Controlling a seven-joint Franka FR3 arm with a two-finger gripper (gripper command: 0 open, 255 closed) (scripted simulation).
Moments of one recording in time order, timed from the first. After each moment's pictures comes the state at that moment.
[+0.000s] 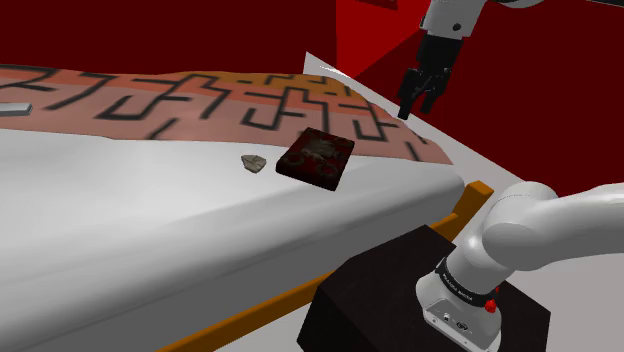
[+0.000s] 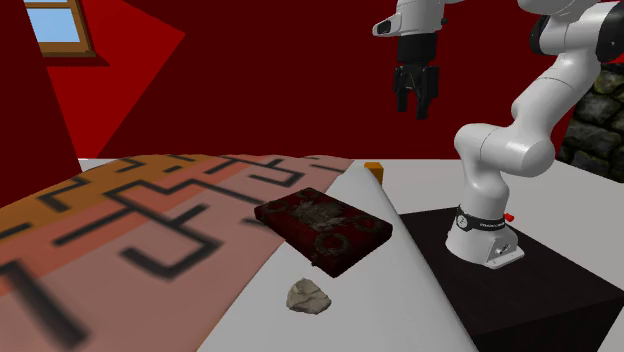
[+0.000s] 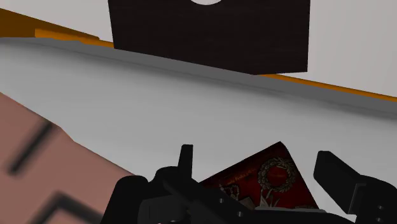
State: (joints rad) arm 0.00 -0.77 0.04 -2.33 0.01 1.49 0.14
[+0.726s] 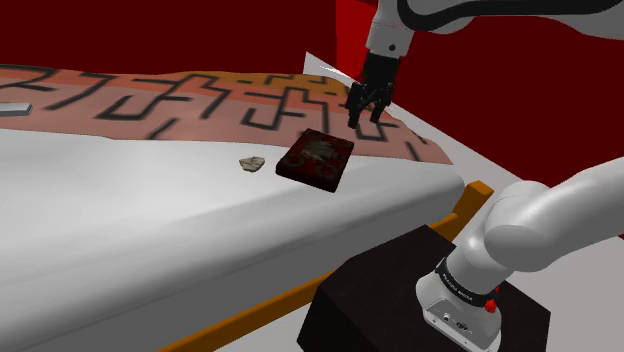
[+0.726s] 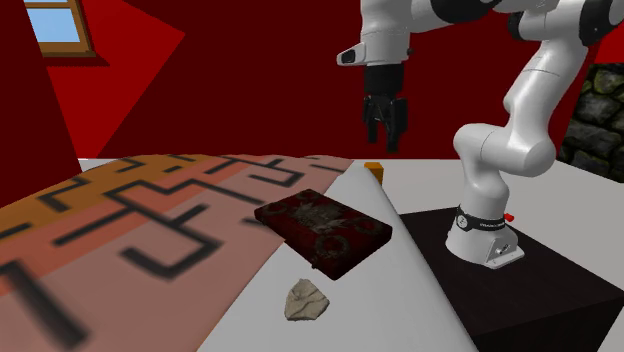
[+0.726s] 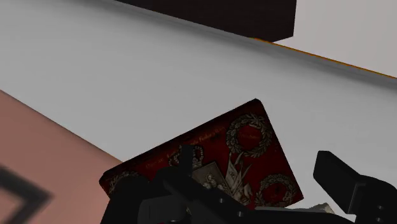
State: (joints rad) arm 0.04 -0.50 0.08 -2.30 0.08 1.74 0.13
